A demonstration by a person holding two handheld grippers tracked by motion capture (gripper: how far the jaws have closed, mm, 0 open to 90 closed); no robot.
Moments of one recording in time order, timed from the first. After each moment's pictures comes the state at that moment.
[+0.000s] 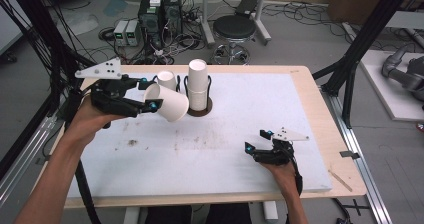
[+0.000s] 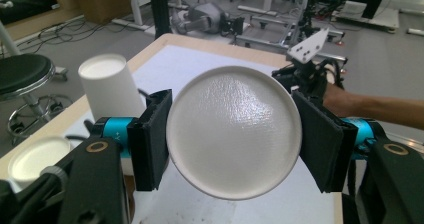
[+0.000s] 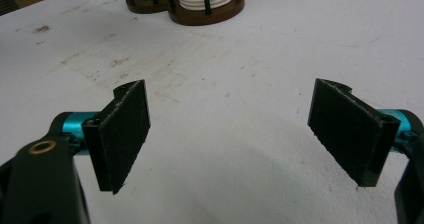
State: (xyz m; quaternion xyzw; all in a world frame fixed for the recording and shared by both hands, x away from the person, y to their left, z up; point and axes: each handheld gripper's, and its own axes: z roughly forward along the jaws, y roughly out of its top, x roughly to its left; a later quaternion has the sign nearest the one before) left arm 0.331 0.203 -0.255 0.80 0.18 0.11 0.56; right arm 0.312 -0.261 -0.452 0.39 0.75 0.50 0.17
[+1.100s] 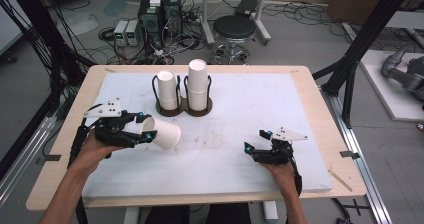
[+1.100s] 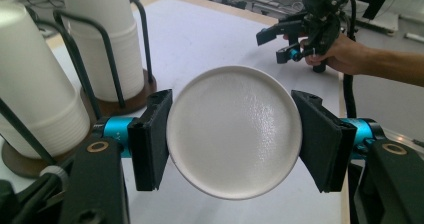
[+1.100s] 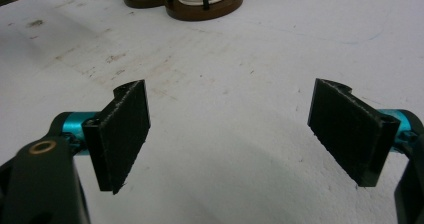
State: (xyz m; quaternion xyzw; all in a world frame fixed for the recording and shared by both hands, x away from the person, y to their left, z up) left arm 0.317 0.230 -0.360 0.79 0.23 0.07 0.56; right arm 0.313 -0.258 -0.452 0.39 0.76 0.49 0.17
